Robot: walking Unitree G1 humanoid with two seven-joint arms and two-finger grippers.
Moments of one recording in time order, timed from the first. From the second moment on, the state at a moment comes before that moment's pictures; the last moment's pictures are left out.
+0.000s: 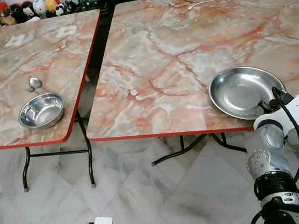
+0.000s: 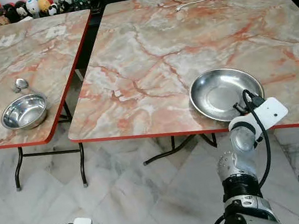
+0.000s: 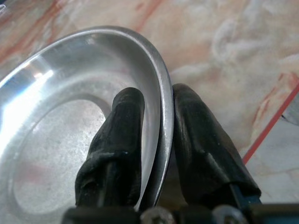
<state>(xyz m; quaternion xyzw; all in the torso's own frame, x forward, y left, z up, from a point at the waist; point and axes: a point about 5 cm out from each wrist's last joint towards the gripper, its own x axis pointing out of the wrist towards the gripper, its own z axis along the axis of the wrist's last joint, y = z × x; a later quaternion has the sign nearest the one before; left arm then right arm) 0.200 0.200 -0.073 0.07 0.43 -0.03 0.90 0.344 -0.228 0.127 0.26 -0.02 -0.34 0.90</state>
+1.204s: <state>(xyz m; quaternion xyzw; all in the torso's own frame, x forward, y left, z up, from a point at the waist) 0.200 0.201 -0.073 0.07 0.43 -0.02 0.90 0.317 -0.195 0.159 0.02 -0.12 -0.05 0.99</state>
